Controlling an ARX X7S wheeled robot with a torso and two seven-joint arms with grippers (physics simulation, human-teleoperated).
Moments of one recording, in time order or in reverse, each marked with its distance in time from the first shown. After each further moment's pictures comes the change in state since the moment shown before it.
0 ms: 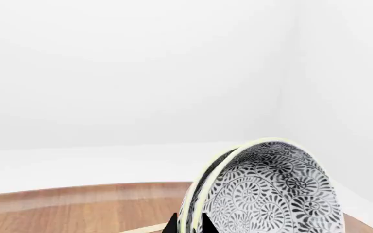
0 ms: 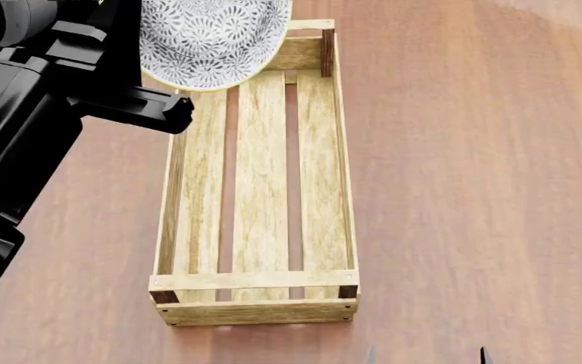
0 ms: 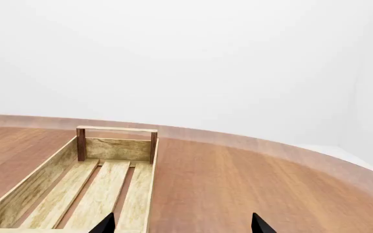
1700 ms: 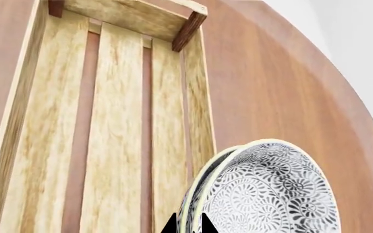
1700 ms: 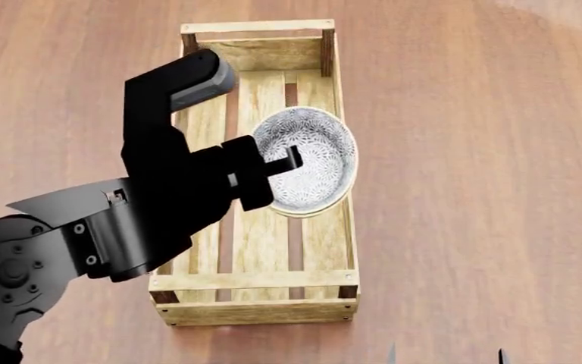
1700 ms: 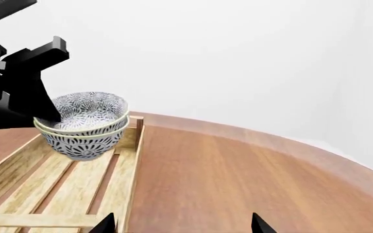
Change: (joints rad) left arm -0.057 0.219 0.168 -0.931 -0.322 0.184 -0.072; right arm 0.011 0.018 0.016 0.046 0.024 0.011 0.011
